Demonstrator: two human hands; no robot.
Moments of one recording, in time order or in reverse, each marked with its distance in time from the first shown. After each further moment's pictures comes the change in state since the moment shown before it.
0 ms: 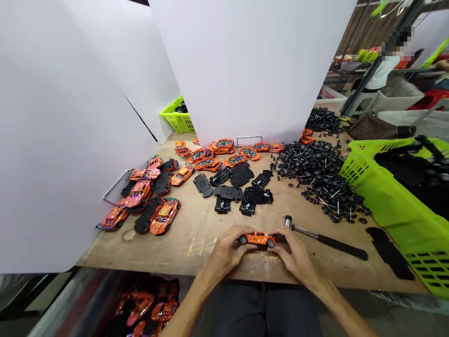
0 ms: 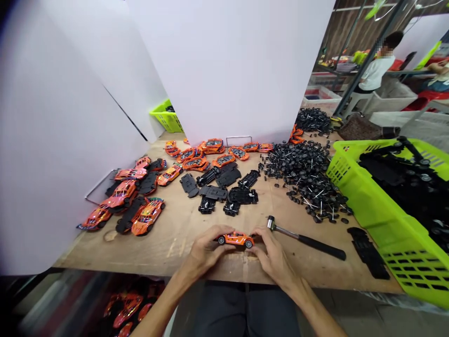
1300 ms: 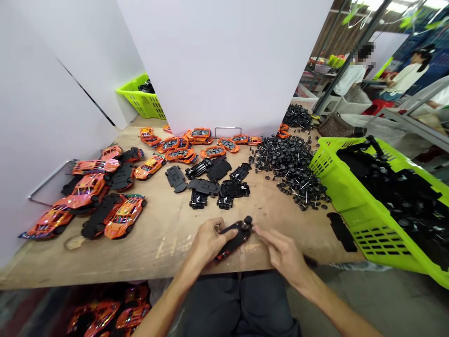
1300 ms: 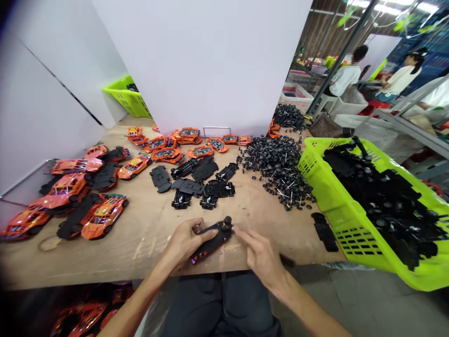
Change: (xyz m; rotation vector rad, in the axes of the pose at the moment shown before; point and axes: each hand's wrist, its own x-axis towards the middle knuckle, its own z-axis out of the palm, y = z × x) left_hand 0.027 0.008 0.018 0.269 0.015 -0.513; right_hand -0.017 -0.036 -0.039 -0.276 0.077 0.004
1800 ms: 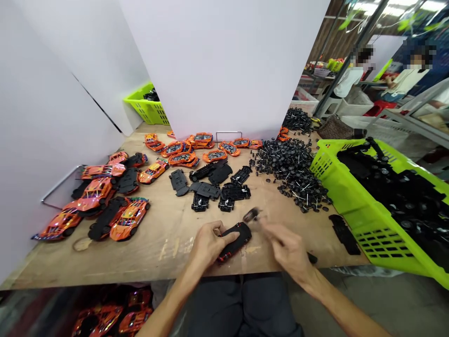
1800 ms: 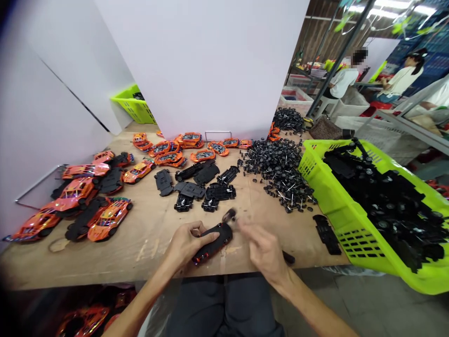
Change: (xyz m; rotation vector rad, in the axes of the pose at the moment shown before) left_hand -0.006 -0.002 0.002 -0.169 -0.003 -0.097; right_hand 0.014 -0.005 -0.005 -0.012 0.001 -0.045
